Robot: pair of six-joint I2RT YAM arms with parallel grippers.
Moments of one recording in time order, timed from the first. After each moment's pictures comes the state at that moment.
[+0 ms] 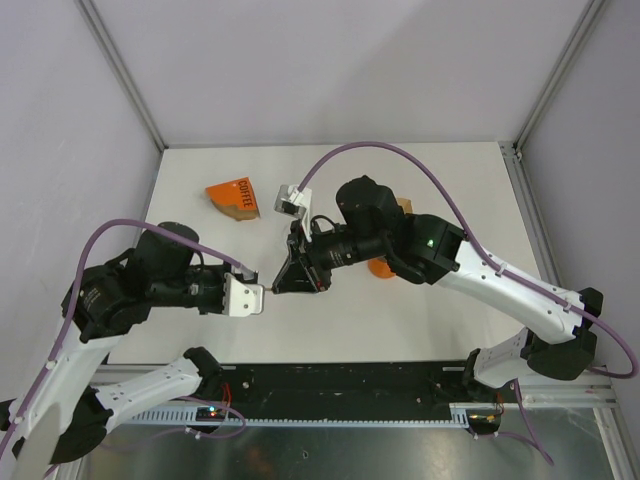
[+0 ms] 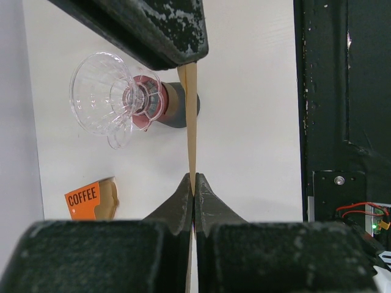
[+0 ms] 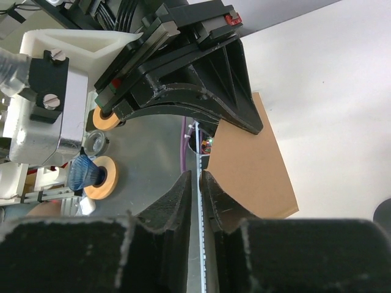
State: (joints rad) left arm -0.76 0.86 1.45 -1.35 0.36 0.88; right arm 1.13 1.45 1.71 -0.58 -0.53 0.26
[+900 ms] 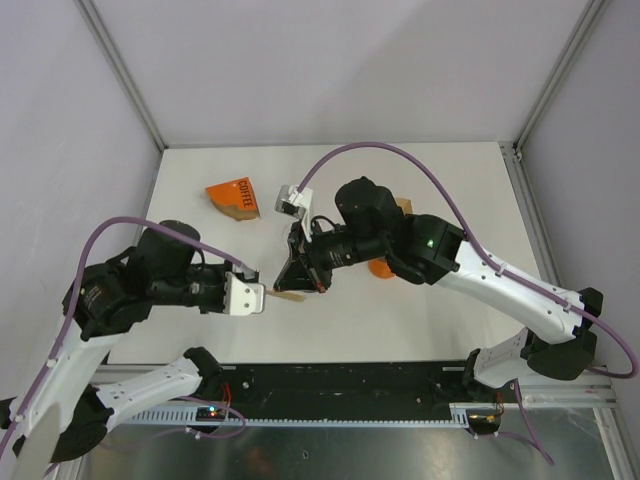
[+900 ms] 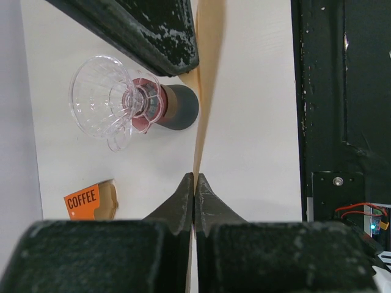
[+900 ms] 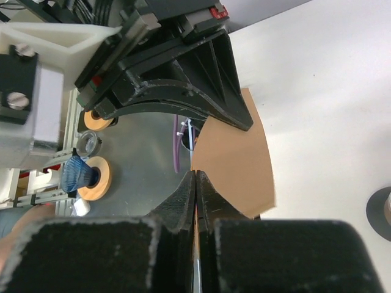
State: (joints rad) left arm -0.76 0.86 1.45 -1.35 0.37 0.88; right arm 1.13 1.45 1.71 -0.60 -0.50 0.25
